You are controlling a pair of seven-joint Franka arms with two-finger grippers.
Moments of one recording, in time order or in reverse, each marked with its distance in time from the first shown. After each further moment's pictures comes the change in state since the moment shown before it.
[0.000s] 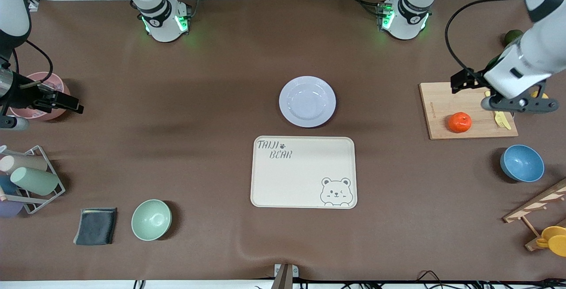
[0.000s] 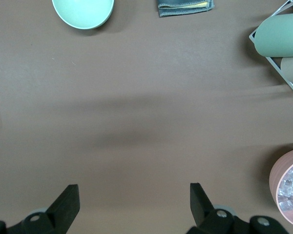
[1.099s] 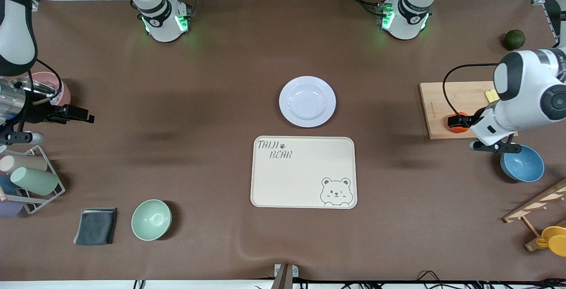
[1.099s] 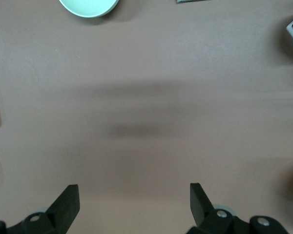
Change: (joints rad) left arm 0.184 0.152 0.009 -0.373 0.092 0.552 0.157; right arm -0.022 0.101 -0.010 -0.009 0.094 0.036 -0.092
